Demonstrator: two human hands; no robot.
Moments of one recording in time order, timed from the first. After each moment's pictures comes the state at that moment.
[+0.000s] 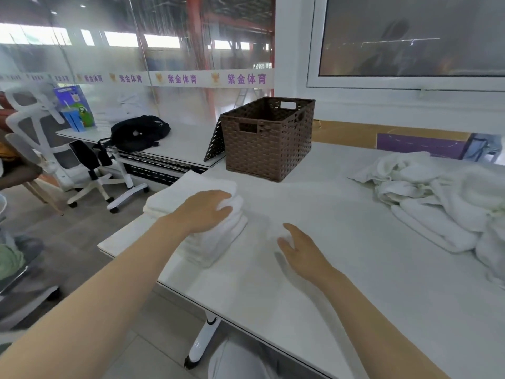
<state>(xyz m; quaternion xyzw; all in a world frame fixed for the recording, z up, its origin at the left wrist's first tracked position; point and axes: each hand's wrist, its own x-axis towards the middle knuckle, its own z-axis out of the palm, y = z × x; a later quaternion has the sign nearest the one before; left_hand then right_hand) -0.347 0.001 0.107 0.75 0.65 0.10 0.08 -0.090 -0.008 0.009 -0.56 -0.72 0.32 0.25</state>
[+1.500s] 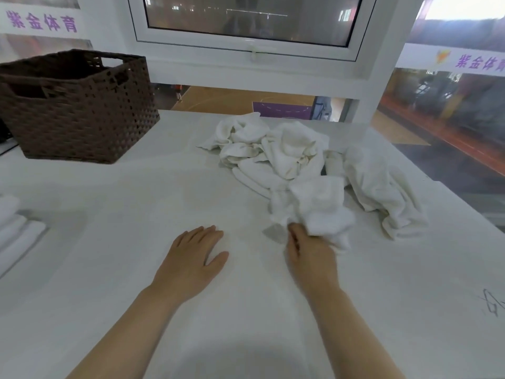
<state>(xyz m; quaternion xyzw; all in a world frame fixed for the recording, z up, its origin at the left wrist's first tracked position) -0.048 -0.027 -0.039 0.87 0.46 0.14 0.14 0.197 -0.109 -0.033 -0.74 -0.57 -0.12 0.34</state>
